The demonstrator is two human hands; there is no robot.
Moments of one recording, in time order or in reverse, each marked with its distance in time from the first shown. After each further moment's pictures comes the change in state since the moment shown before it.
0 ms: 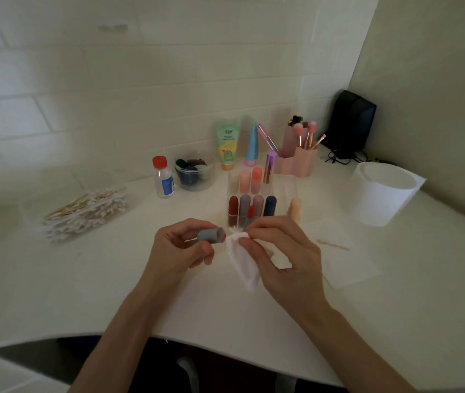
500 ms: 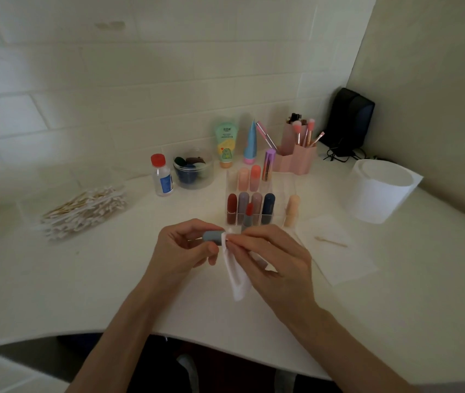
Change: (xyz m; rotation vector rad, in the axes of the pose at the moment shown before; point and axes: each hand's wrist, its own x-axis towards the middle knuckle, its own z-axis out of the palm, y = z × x) left_hand -0.002 -0.001 0.002 -0.008 -0.104 0.015; right_hand -0.011 -0.002 0.011 -0.007 -0.026 -0.052
